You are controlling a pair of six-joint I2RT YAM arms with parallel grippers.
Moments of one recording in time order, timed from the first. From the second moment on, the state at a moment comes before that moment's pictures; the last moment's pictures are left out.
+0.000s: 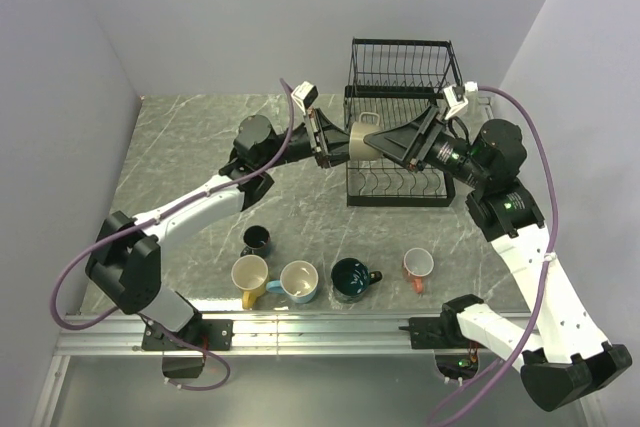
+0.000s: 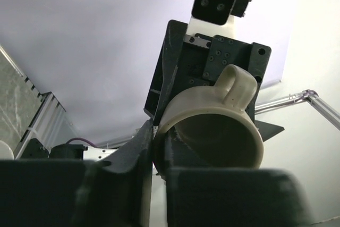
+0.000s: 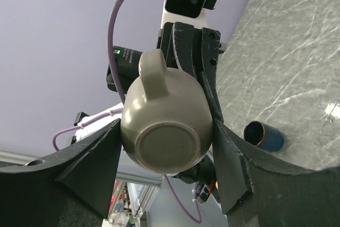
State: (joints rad) left arm -0.68 1.53 1.14 0.69 0.68 -1.54; right arm 0.32 0.96 1.15 -0.18 -0.63 1.02
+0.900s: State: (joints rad) left arm -0.56 1.26 1.11 0.01 0.54 -1.19; right arm 0.33 1.03 1.37 -0.48 -0.63 0.87
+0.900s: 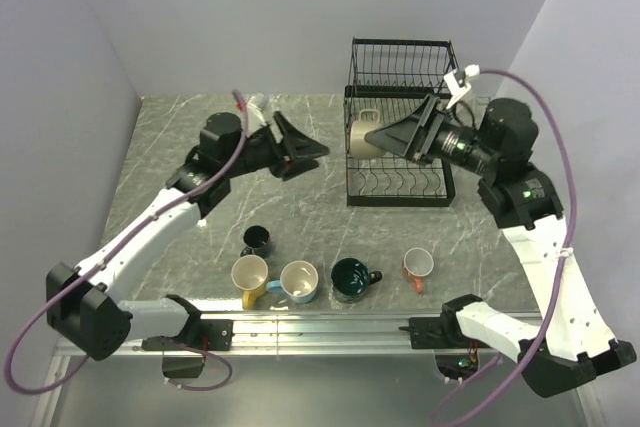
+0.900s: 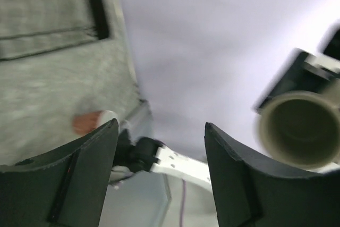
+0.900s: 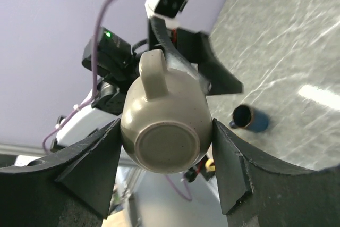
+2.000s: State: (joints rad) left arm -0.47 1.27 1.08 -0.64 0.31 -0.78; right arm 0.05 2.12 2.51 -0.93 0.15 0.48
